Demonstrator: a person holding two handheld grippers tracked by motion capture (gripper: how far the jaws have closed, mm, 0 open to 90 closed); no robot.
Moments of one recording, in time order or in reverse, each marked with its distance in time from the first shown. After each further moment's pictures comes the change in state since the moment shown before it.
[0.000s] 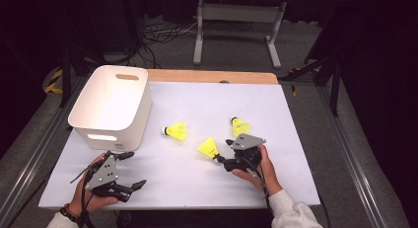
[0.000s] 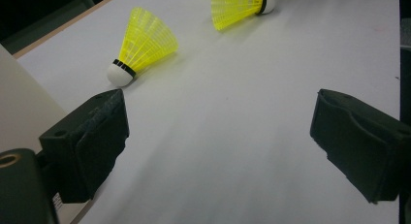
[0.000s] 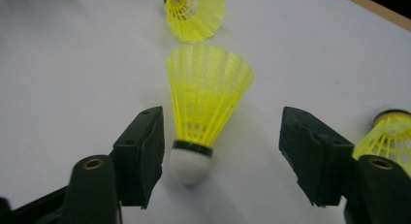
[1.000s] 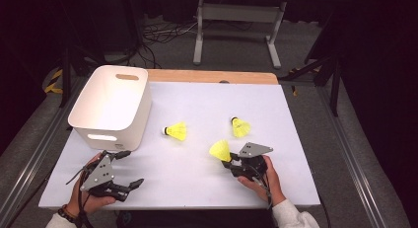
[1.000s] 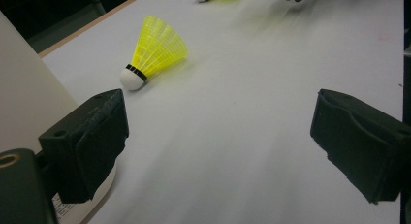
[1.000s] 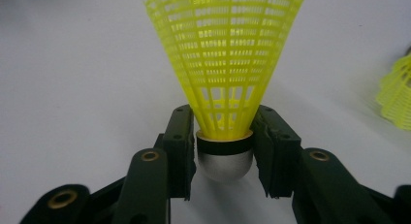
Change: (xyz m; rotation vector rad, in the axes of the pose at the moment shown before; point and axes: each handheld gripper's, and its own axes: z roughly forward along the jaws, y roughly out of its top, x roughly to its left) left arm 0.001 0.000 -0.008 -0.025 0.027 -0.003; right arm 0.006 -0.031 -0.010 0.024 0.038 0.106
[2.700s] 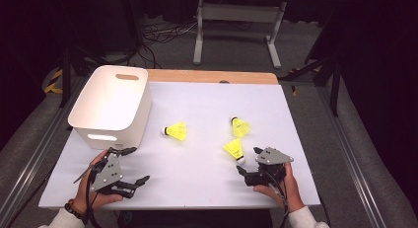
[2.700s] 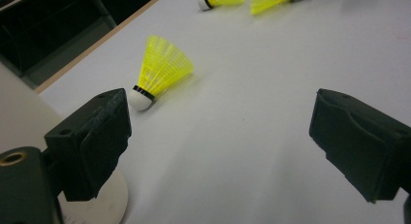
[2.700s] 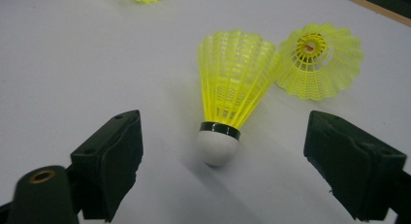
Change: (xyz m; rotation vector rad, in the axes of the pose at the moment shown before) left arm -0.005 0.013 0.008 -0.004 0.051 0.077; right arm -0.008 -0.018 -0.043 -0.035 -0.190 -0.030
